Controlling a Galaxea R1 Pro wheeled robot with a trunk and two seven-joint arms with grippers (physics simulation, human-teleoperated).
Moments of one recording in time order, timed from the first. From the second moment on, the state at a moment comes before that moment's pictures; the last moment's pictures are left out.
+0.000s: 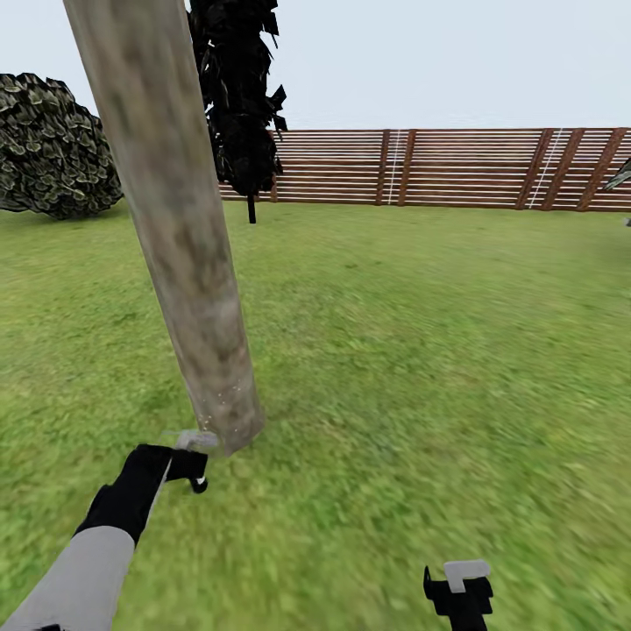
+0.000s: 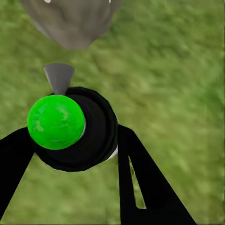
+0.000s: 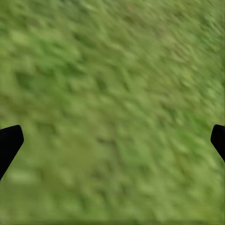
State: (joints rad) left arm -0.68 0.05 0.25 -0.79 -0.44 0.65 -0.37; right arm -0.47 -0.02 0.17 -0.06 0.06 -0.47 -0.35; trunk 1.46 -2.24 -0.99
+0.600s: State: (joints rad) left arm -0.79 0.08 0.16 -0.79 -0.45 0.83 -0.44; right arm -0.47 -0.02 0.17 -0.06 0.06 -0.47 -0.35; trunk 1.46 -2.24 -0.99
